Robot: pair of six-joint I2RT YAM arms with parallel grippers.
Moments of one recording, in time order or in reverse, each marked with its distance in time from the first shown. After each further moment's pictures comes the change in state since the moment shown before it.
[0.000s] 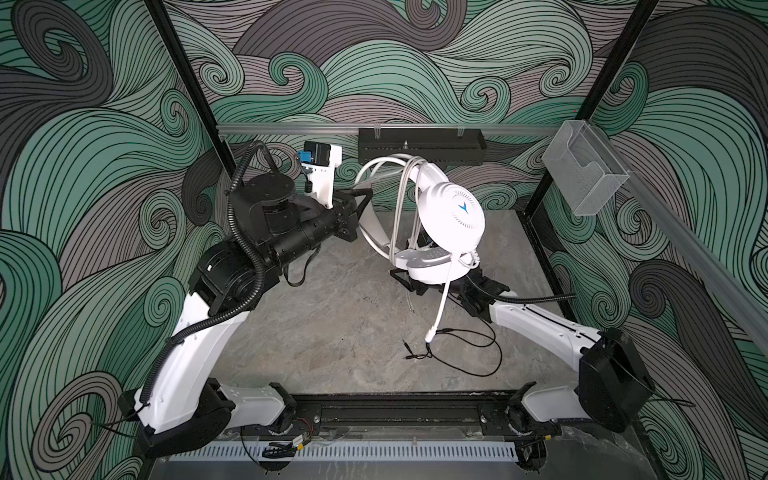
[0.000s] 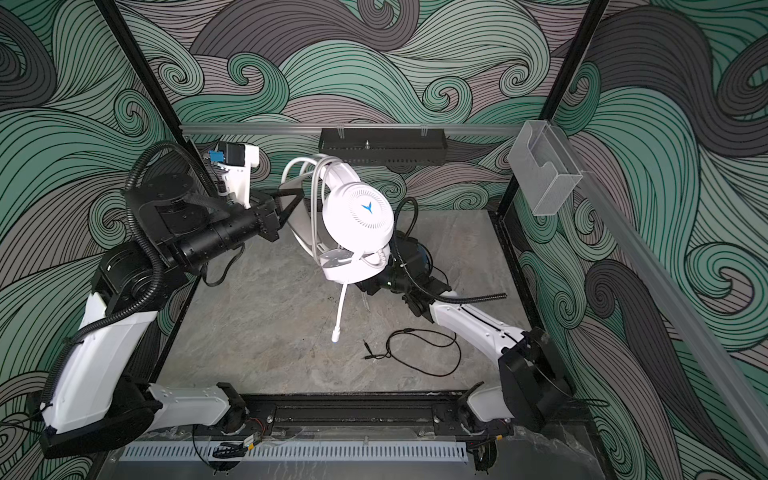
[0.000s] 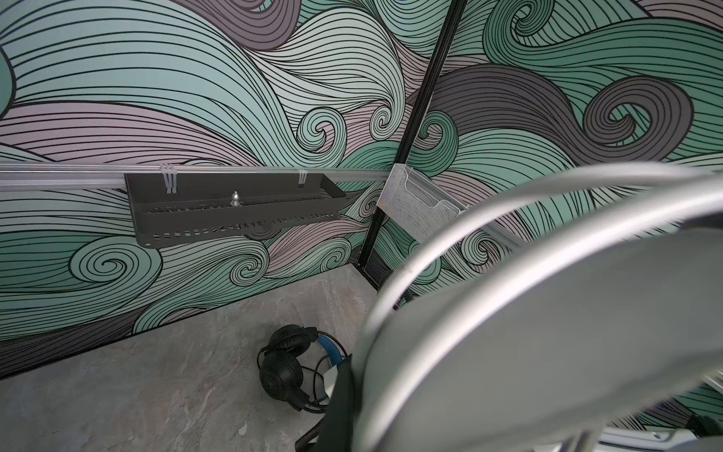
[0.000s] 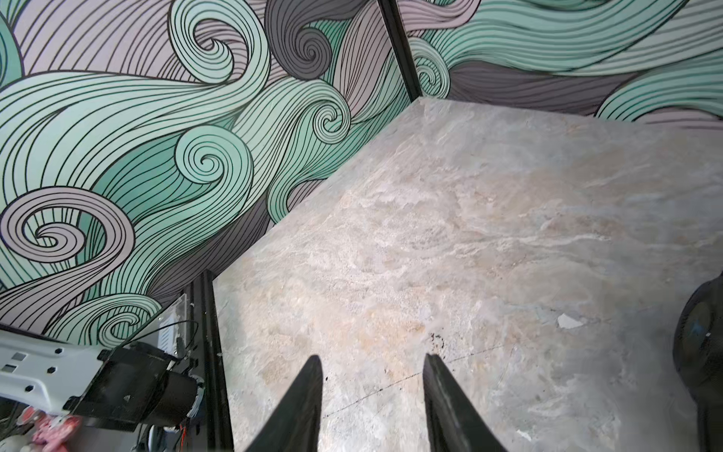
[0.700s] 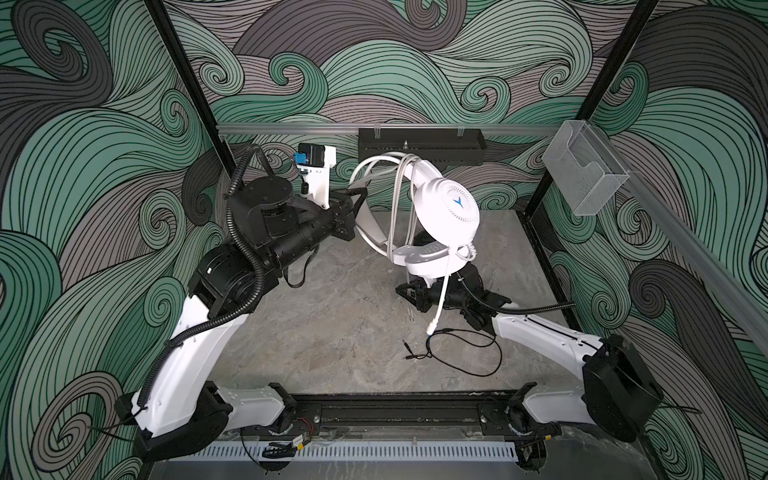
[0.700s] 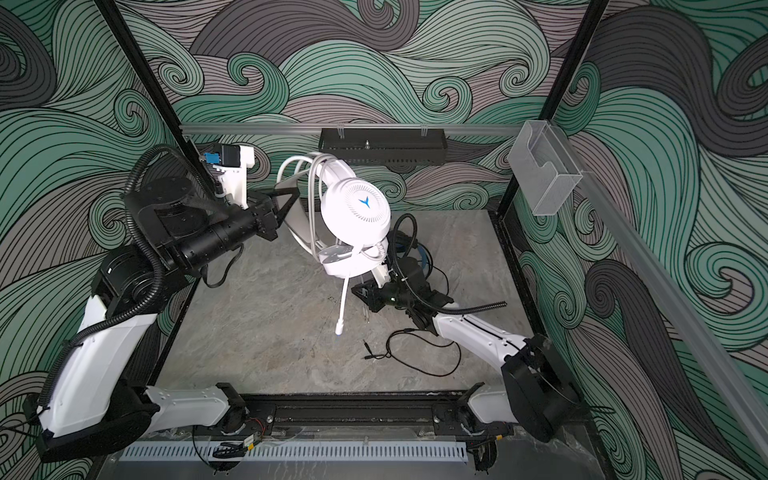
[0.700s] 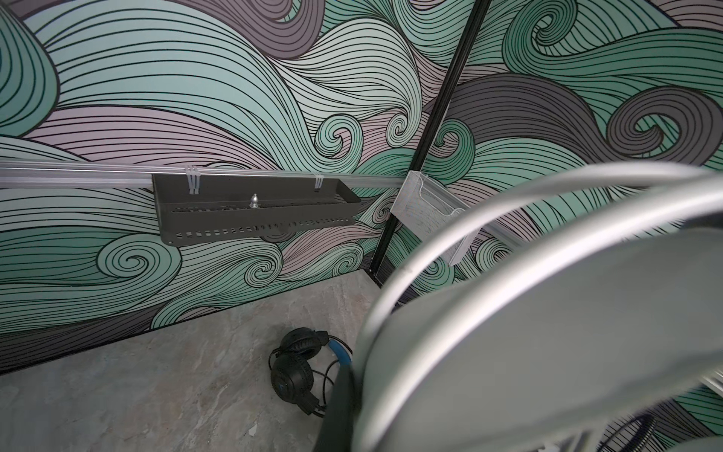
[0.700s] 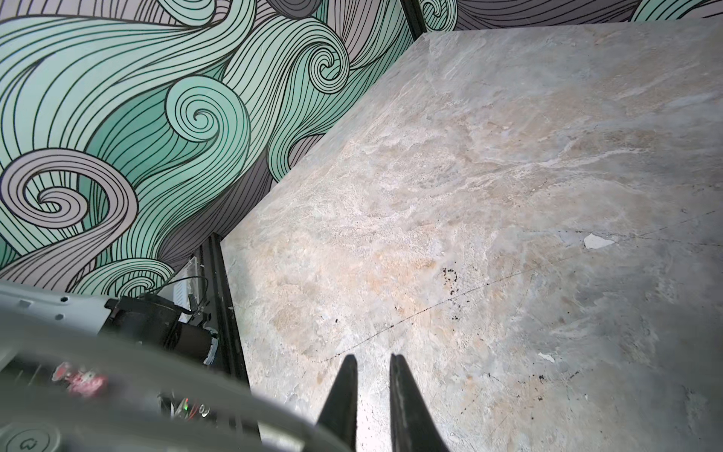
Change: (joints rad) left arm 0.014 -0.026 -0.046 0.023 -0.066 -0.012; right arm 0.013 -0.063 -0.135 -0.019 -0.014 0.014
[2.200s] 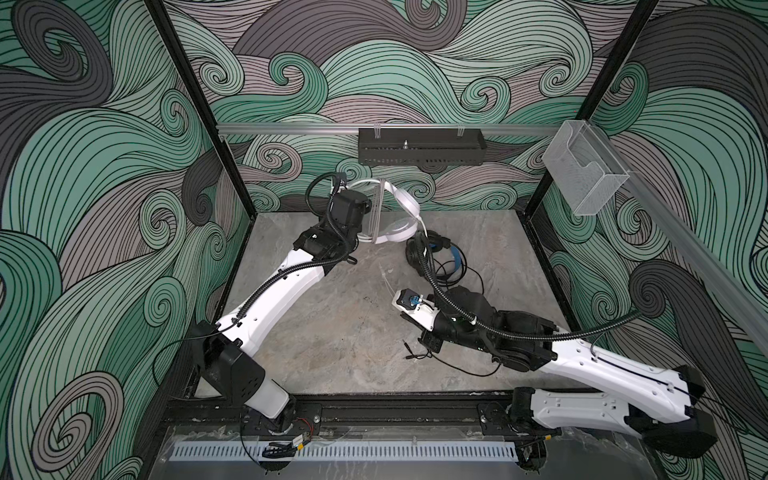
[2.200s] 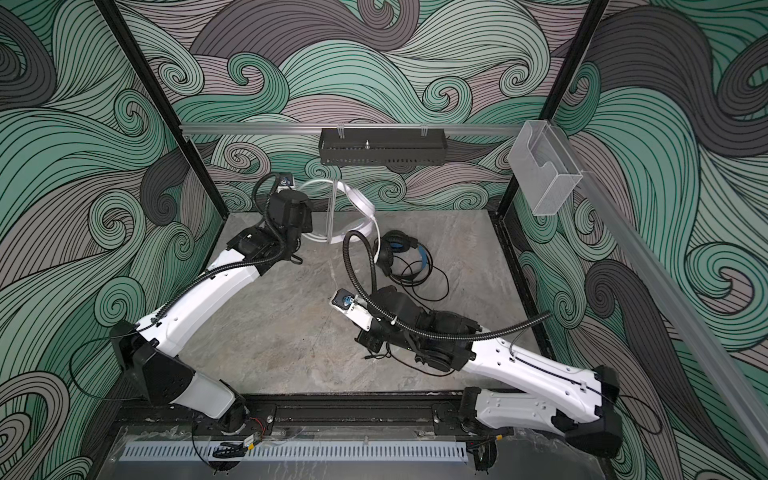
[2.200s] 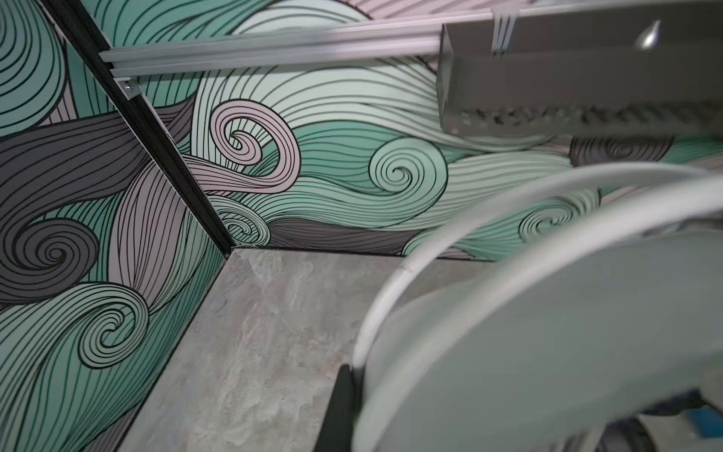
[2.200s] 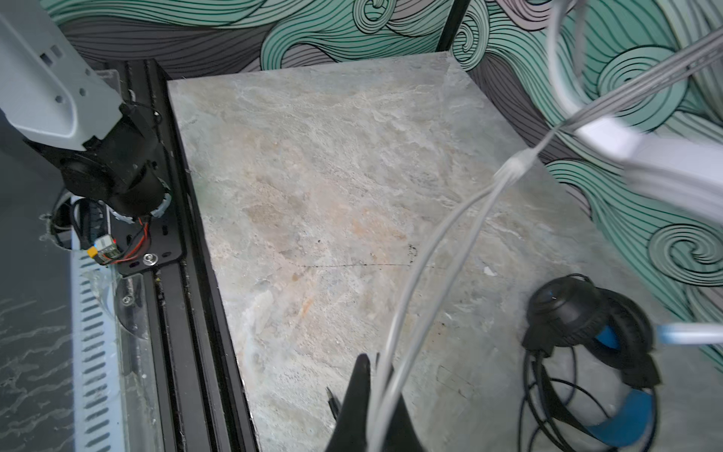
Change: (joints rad) left arm 0.123 0.275 -0.411 0.262 -0.693 0.126; right arm 0.530 -0.250 0.413 -0.792 0.695 -0.474
